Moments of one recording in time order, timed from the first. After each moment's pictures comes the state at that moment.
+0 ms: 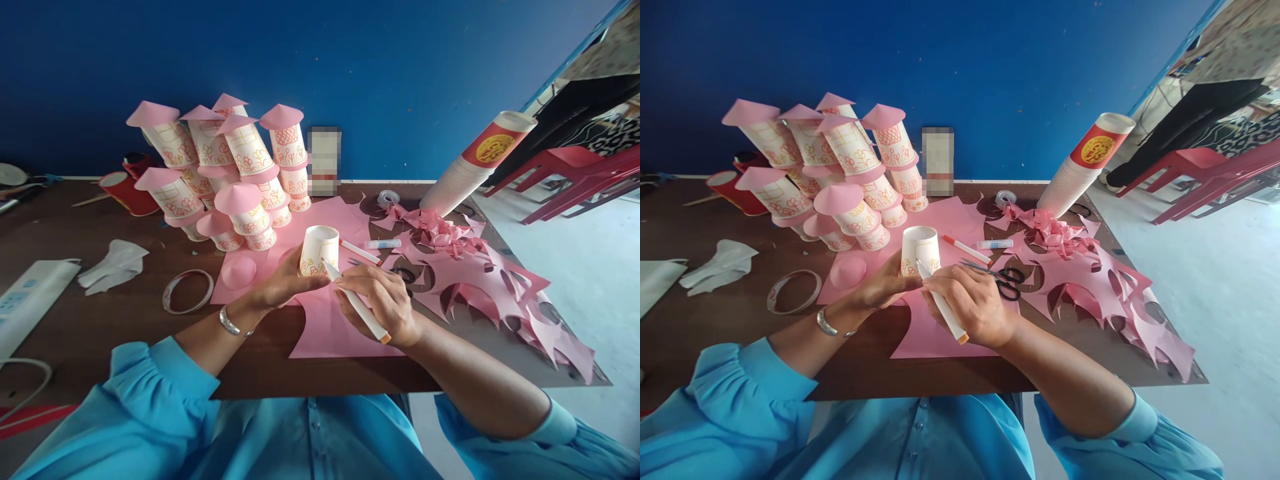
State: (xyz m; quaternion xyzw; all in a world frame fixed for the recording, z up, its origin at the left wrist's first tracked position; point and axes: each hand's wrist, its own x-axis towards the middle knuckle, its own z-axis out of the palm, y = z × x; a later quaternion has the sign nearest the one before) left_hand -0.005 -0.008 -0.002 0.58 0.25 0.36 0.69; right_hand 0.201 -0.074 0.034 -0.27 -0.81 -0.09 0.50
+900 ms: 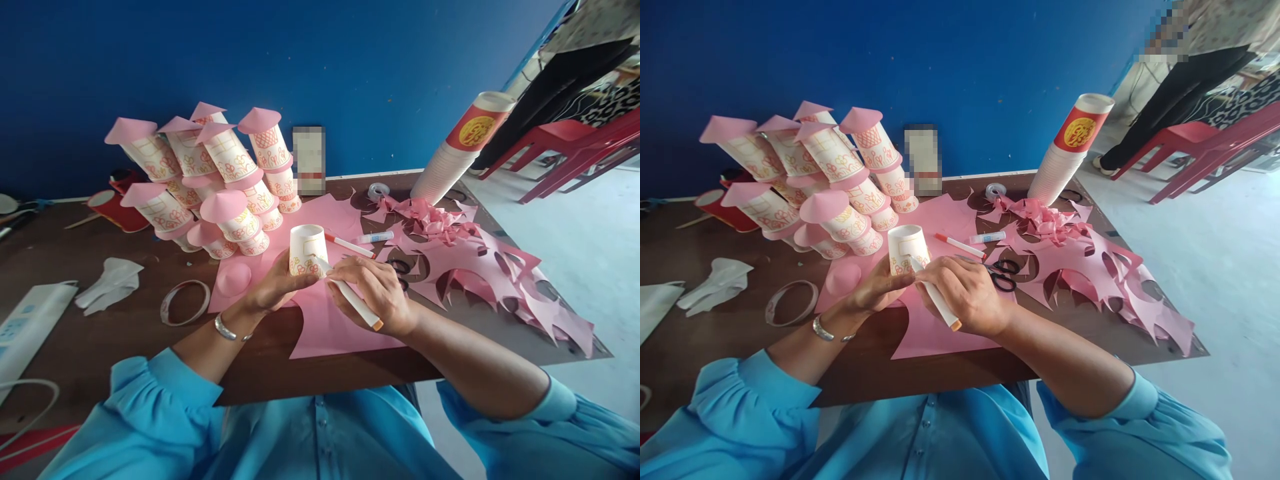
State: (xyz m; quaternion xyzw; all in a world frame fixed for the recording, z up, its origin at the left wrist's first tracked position) left_hand -0.006 -0.009 -0.002 0.54 0.24 0.35 0.73; right_hand 0.203 -0.072 0.033 -0.29 -0.81 -0.08 0.50
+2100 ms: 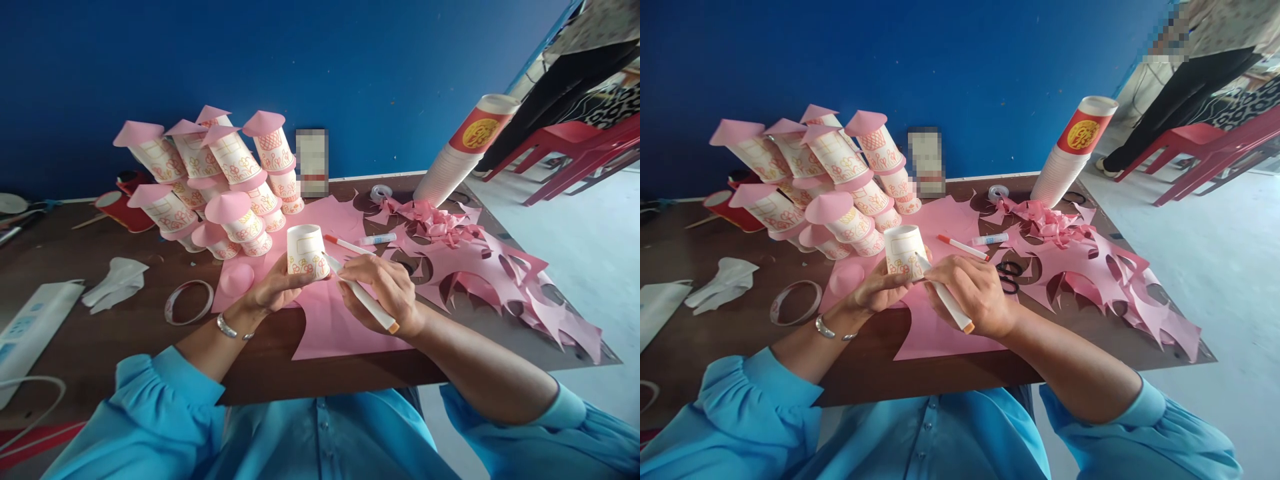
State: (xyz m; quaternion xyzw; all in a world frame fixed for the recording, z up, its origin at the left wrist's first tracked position) left_hand -0.012 -0.005 -0.013 0.51 0.20 0.36 0.75; right_hand 0.204 -0.069 0.036 -0.28 -0.78 -0.09 0.55
